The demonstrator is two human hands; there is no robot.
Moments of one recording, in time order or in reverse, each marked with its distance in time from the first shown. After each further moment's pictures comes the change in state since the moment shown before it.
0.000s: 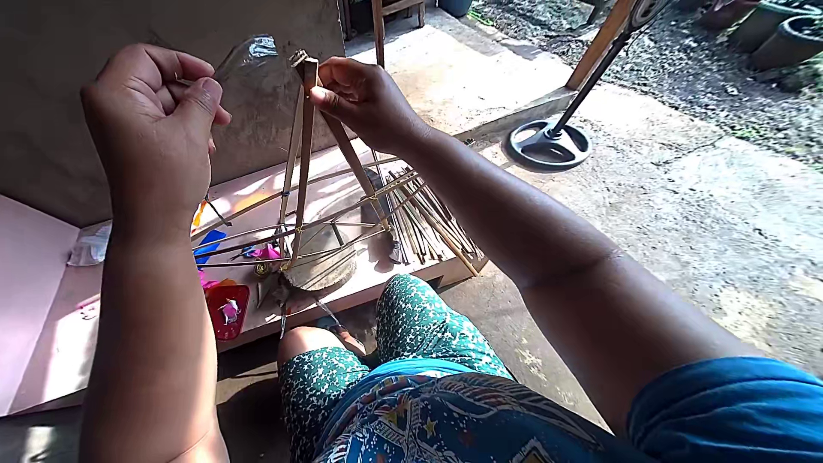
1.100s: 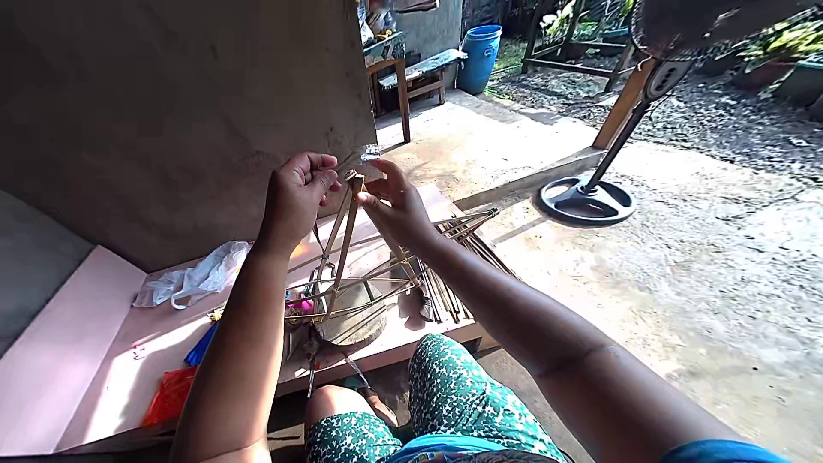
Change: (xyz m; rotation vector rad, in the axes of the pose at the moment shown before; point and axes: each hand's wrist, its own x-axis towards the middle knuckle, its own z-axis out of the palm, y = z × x) left_hand 0.036 0.008 0.045 -0.223 -0.191 -0.101; right_hand -0.021 -0.001 0.032 0.165 0.283 0.052
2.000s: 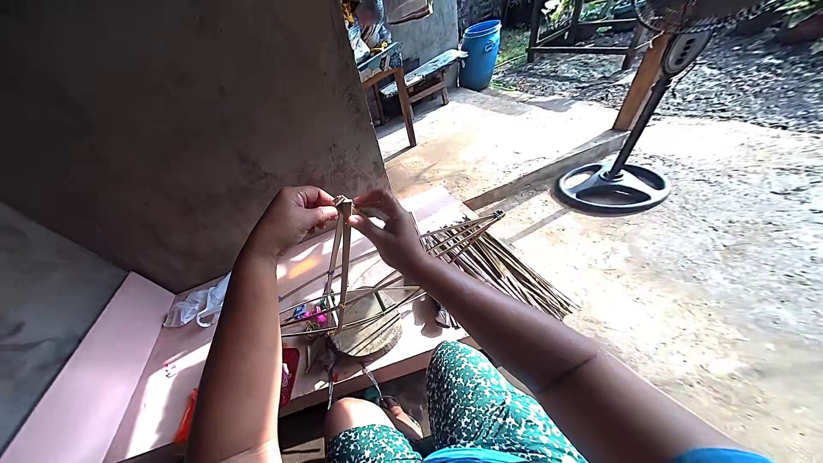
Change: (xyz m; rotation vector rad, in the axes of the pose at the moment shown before) left_hand 0.022 0.000 -0.014 0.102 -0.337 -0.113; right_hand -0.012 0.010 0.012 0.102 0.137 -0.086
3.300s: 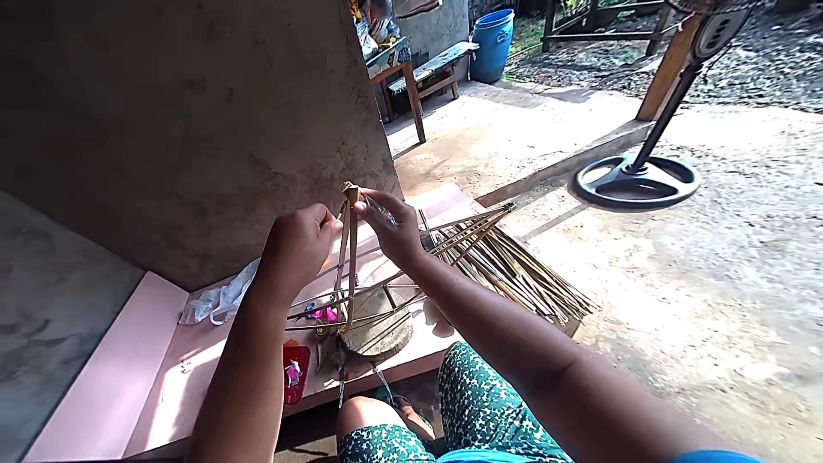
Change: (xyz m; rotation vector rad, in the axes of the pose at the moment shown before) left_hand -0.049 0.025 0.014 0.647 0.194 0.050; right_hand 0.008 0.015 0.023 0.112 0.190 -0.017
